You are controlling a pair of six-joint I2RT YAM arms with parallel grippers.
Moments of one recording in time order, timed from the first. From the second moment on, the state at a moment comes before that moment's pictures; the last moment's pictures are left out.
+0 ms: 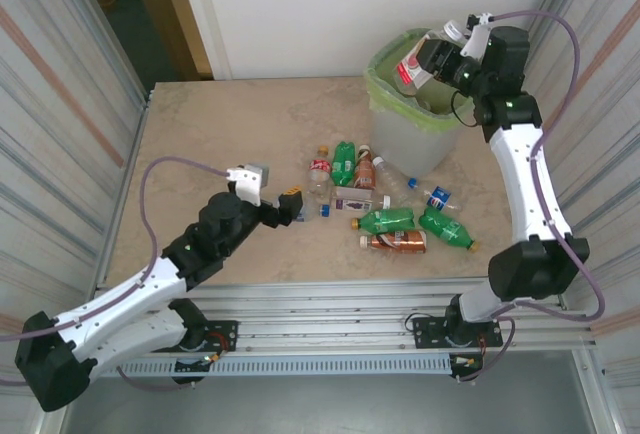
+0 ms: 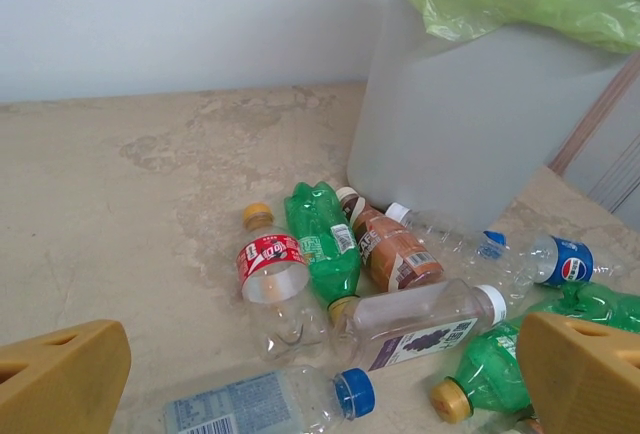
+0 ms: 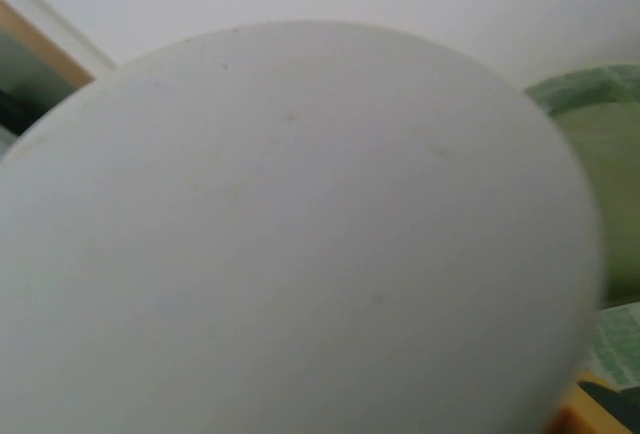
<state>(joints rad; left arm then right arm) -0.78 0.87 0.58 0.07 -0.26 -0.27 0.04 1.55 1.71 -0.39 -0.42 0.54</state>
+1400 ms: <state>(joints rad) -0.73 0.77 0.53 0.04 -0.24 -0.35 0.00 1.90 1.92 -0.60 -0.38 0.45</state>
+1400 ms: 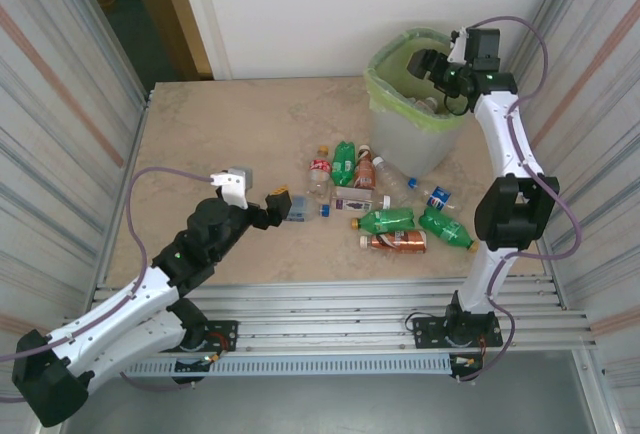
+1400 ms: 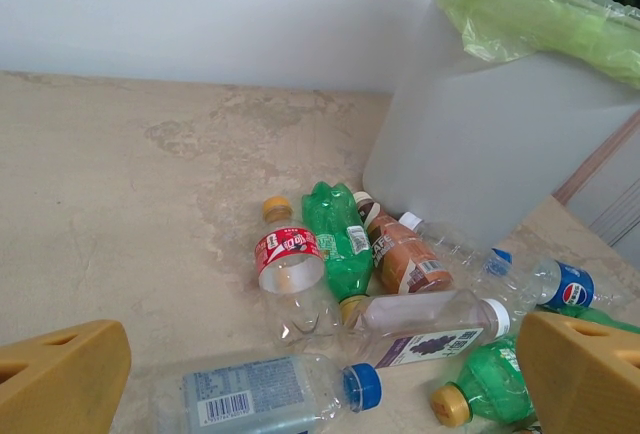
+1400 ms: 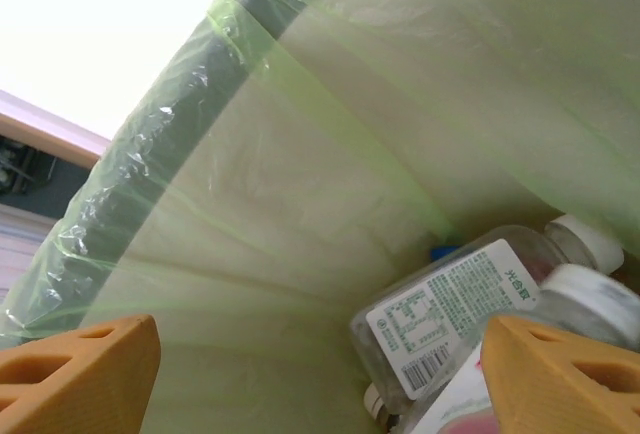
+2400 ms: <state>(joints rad) -0.64 0.92 0.57 -0.01 -0.19 -0.40 0.00 1.18 1.42 -0.86 0.02 0.38</state>
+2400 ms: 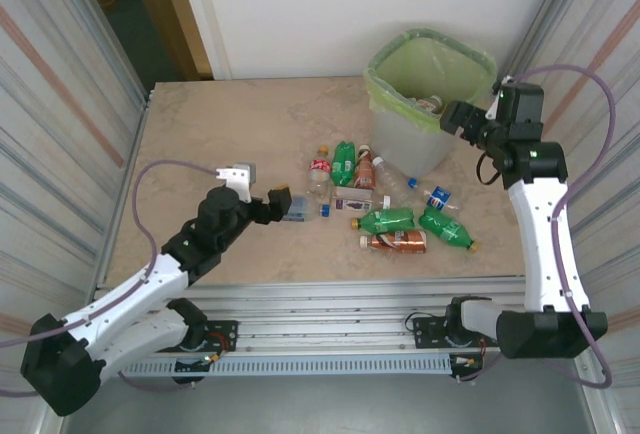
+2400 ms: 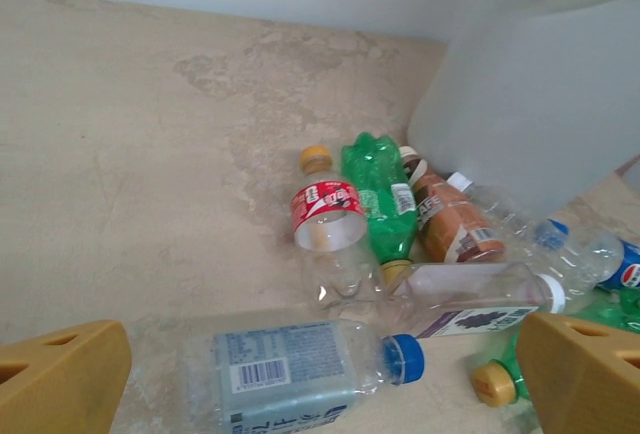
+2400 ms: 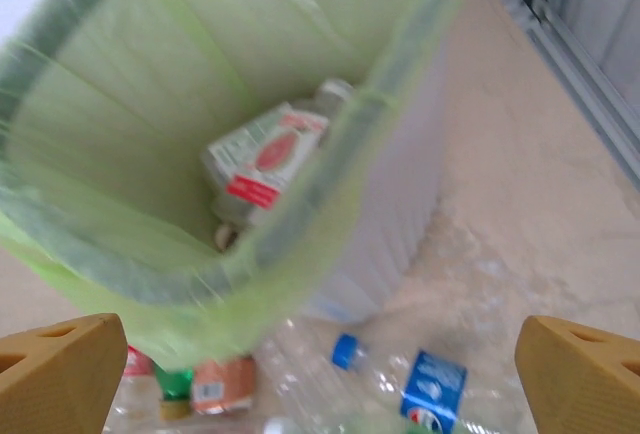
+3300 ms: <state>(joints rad) -0.62 1.55 1.10 -0.56 -0.08 0.18 0.00 1.01 1.25 -0.92 0.11 0.41</state>
